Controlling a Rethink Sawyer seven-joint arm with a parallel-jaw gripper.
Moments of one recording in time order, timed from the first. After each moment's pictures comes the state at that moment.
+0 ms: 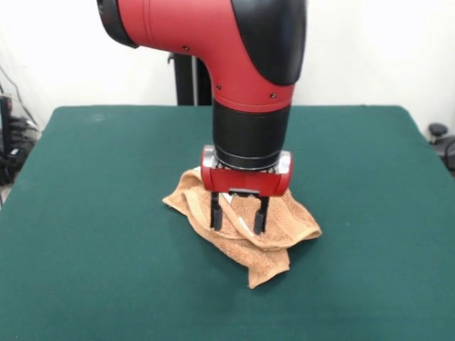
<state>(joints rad) -0.12 -0.37 -0.12 1.27 0.13 0.64 1.57</state>
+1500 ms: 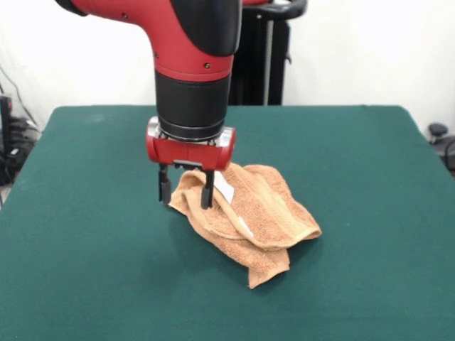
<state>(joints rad) -0.22 -0.46 -0.10 1.42 0.05 0.56 1.57</state>
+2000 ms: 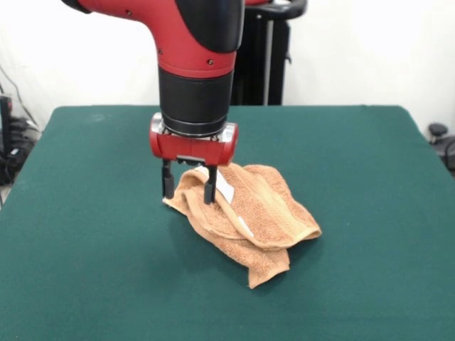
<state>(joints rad) -0.23 -0.47 -0.10 1.44 0.05 0.55 1.57</state>
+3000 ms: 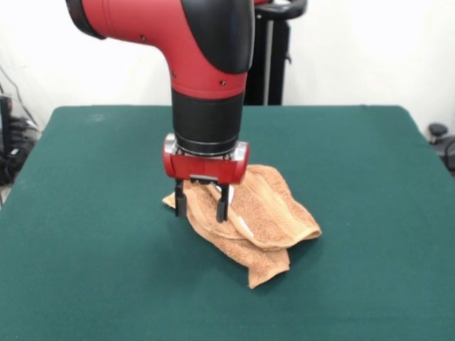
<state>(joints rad) -0.23 -0.43 -0.06 1.43 0.05 0.48 1.57</state>
